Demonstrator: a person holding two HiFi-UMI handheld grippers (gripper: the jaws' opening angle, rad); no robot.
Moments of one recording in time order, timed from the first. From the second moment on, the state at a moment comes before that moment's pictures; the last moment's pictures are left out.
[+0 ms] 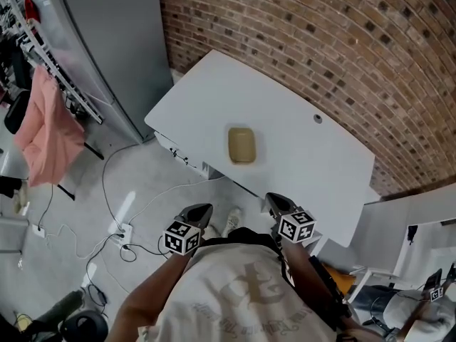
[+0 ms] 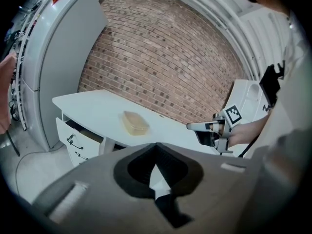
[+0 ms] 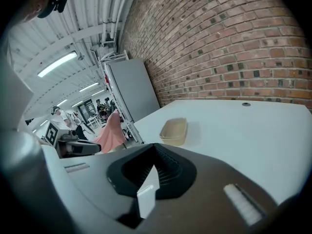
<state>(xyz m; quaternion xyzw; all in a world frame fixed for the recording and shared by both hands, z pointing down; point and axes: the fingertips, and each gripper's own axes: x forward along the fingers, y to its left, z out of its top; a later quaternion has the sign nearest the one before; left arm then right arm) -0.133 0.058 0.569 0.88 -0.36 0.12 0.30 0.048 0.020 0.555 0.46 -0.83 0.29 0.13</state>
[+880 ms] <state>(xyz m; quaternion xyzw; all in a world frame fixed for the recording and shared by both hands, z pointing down) -0.124 -0.091 0.567 0.87 -0.38 0.14 0.29 0.065 -0.120 0.573 0.45 -0.83 0.30 0.09</state>
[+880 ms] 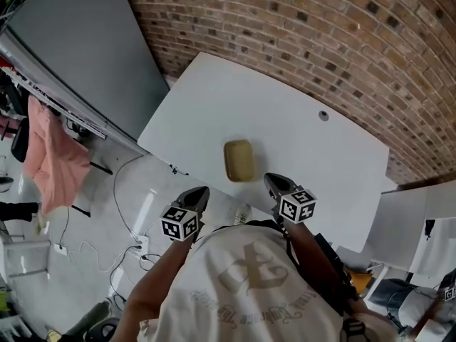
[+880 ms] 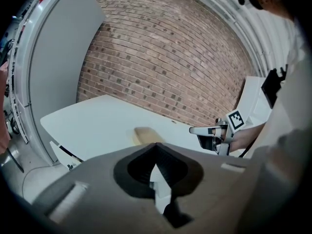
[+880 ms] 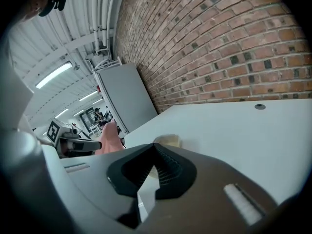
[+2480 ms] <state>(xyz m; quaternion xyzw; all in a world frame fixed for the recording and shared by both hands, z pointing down) -0.064 -0.194 0.681 0.70 -0.38 0.24 0.55 0.112 -0.213 0.643 0.43 -0.81 0.40 0.07</state>
